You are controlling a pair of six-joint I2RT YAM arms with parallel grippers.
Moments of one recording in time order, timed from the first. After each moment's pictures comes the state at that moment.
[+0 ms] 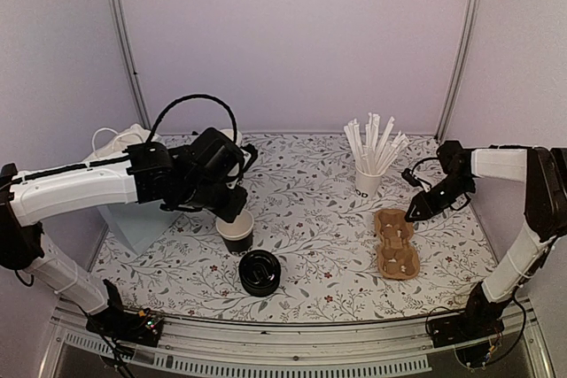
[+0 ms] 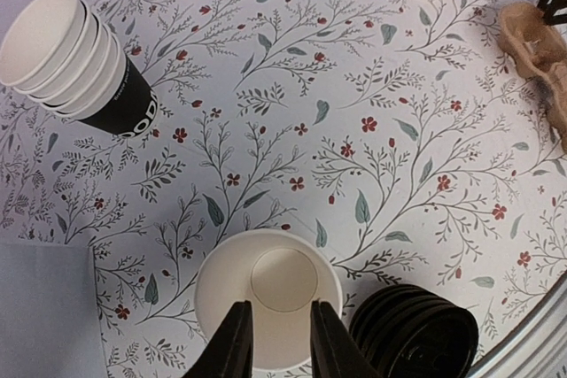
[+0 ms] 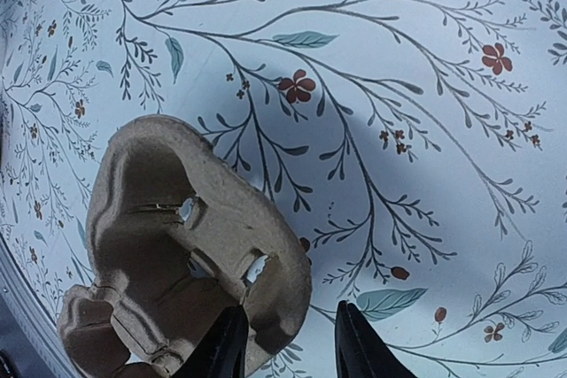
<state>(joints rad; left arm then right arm) -0.99 1.43 1.21 -0.72 -0.35 -0.29 0.06 1.64 1.00 -0.72 -0.44 -0.40</state>
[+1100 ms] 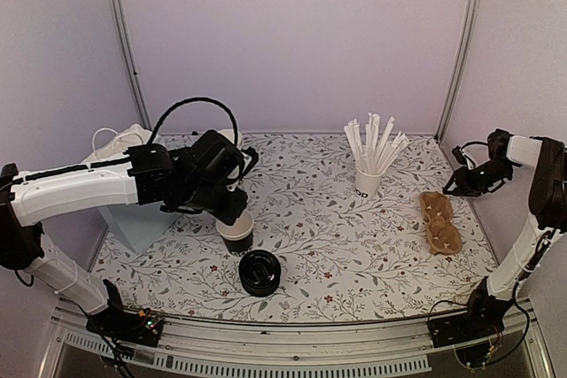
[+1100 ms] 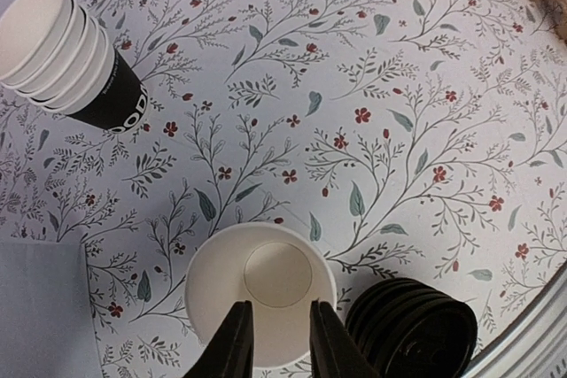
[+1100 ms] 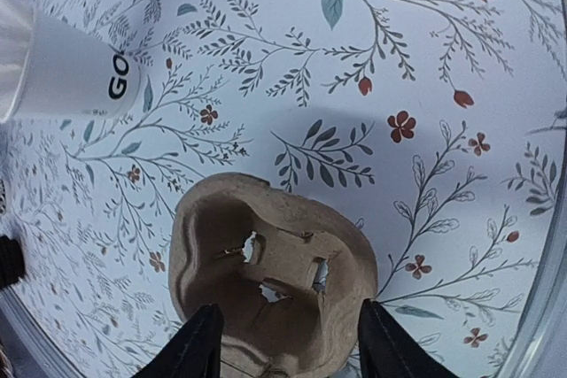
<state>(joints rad) -0.99 1.43 1.19 -0.72 -0.33 -0.29 -0.33 1.71 1.20 -0.82 -0.54 -0.39</state>
